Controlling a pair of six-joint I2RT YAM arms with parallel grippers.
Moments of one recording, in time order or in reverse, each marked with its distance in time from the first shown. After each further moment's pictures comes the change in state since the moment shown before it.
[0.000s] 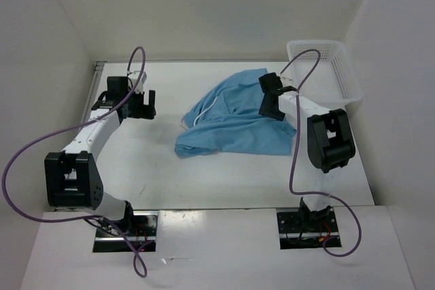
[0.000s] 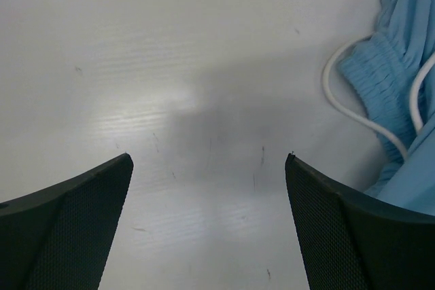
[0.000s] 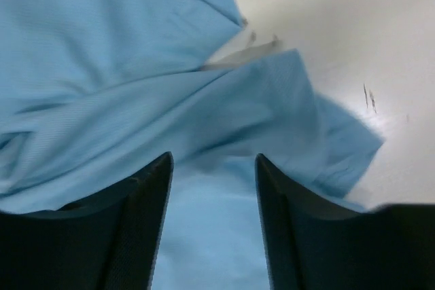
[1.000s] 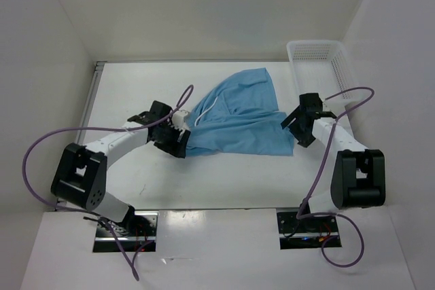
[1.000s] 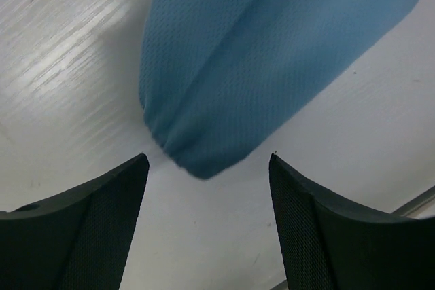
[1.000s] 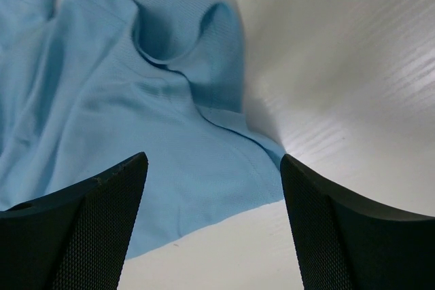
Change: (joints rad) left arm -0.369 -0.014 -0.219 -0.169 0.153 0.000; right arm -0.276 -0.423 -0.387 0.031 -0.237 0.205
